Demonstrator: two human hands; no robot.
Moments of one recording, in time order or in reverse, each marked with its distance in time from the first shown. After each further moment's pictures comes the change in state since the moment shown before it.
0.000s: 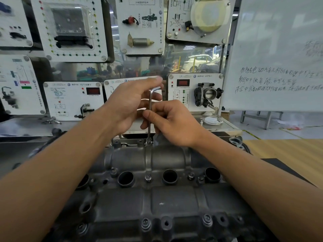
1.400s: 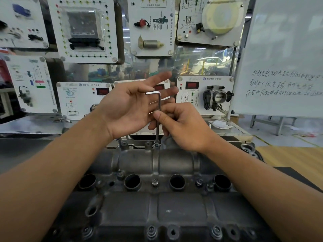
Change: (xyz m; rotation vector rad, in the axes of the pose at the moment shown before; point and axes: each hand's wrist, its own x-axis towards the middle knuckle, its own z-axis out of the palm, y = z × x) left_hand 0.001 -0.005 -0.032 -0.374 -0.479 -0.065; right_hand 0.001 0.003 0.002 0.097 -0.003 0.013
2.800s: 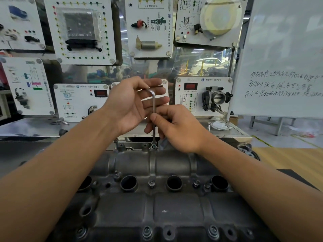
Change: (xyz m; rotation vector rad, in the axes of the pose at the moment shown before) left_hand 0.022 -0.001 0.010 -0.008 0.401 0.123; right_hand 0.009 0.006 -0.002 -0.106 -0.045 0.011
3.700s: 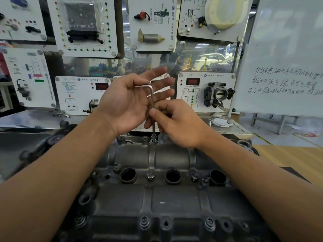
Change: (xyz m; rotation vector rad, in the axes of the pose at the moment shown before) left_hand -0.007 -0.008 -0.012 -0.146 -0.345 -0.036; right_hand -0.001 0.000 0.000 -0.010 -0.044 -0.025
